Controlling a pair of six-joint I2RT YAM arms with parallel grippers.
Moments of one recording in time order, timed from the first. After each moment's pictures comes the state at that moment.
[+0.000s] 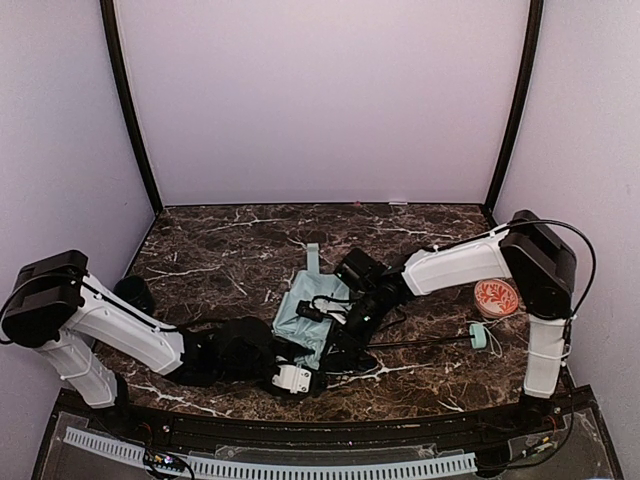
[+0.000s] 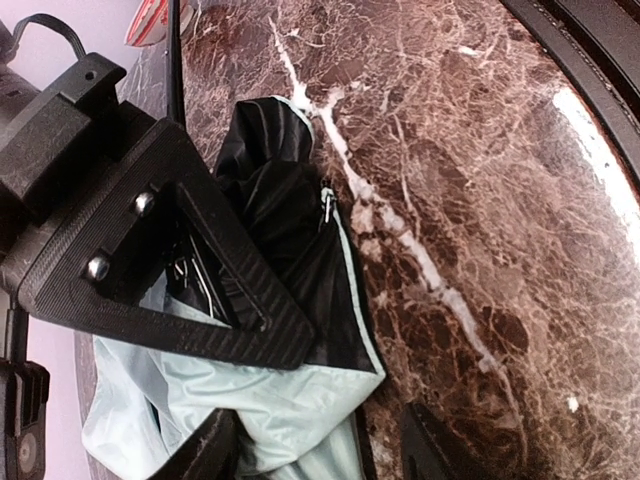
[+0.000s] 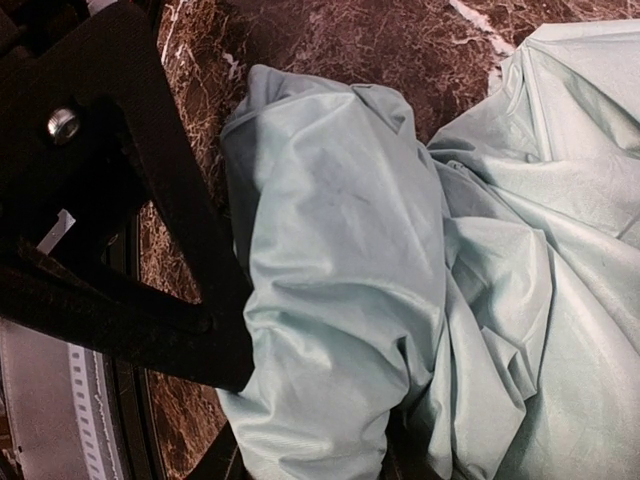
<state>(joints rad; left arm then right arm) -1.19 1.59 0.54 0.40 -0.09 0.89 0.93 1.97 1.22 -0.45 -0.70 -0.22</state>
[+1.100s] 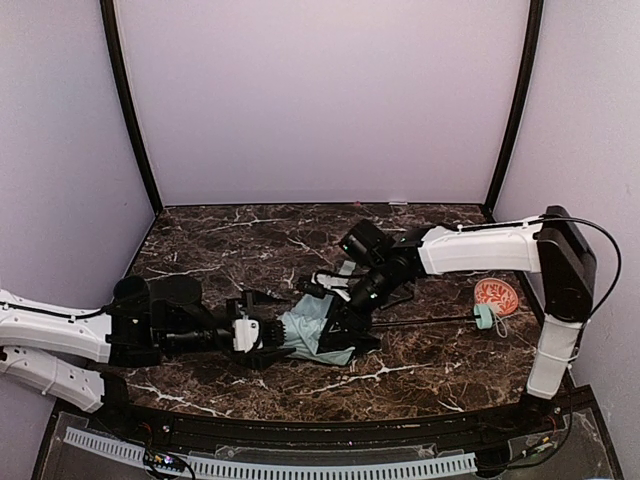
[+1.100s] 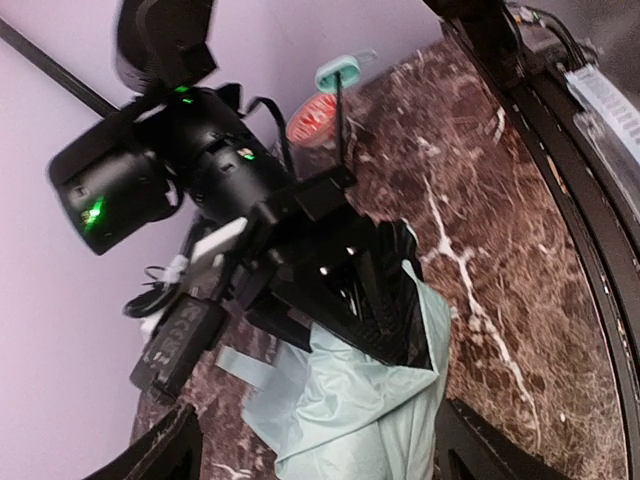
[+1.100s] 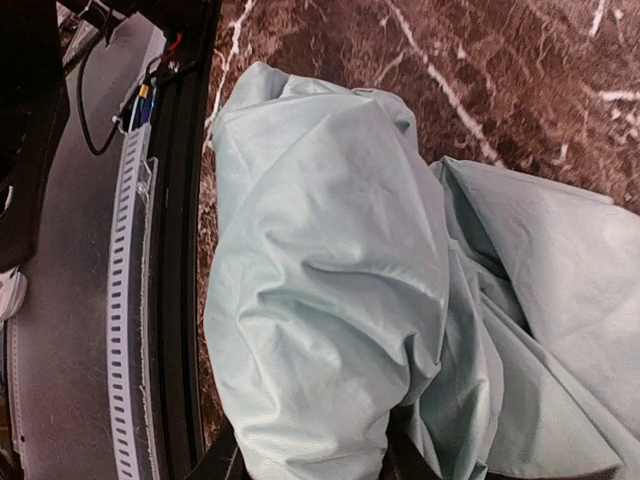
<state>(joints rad) -1.12 1.04 0.50 0.29 0.05 0.72 0.90 1.83 1.32 -0.59 -0.70 -0.28</state>
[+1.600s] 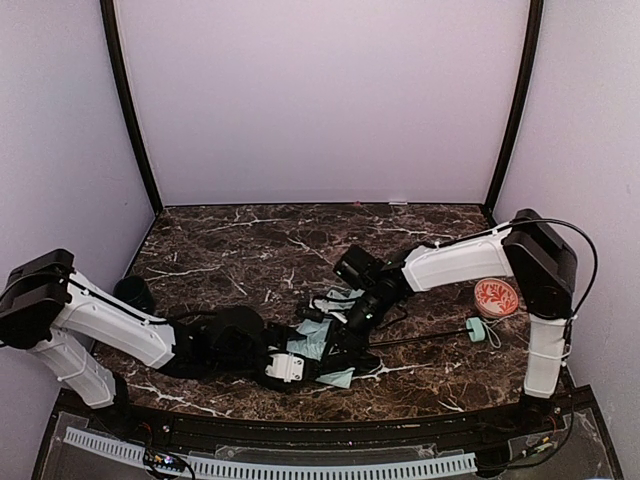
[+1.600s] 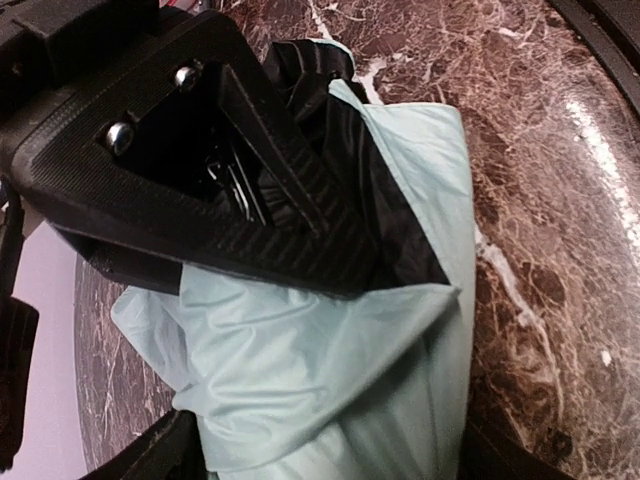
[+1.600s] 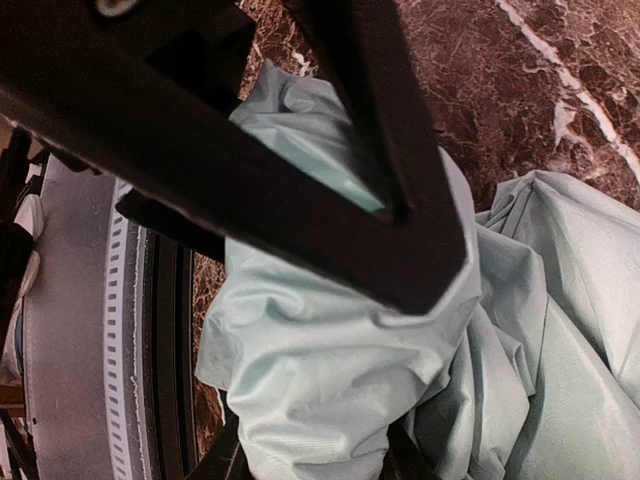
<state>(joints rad) -1.14 1.51 0.53 0.34 -0.08 0.86 0.93 1.96 1.26 -0.52 -0.78 -0.31</state>
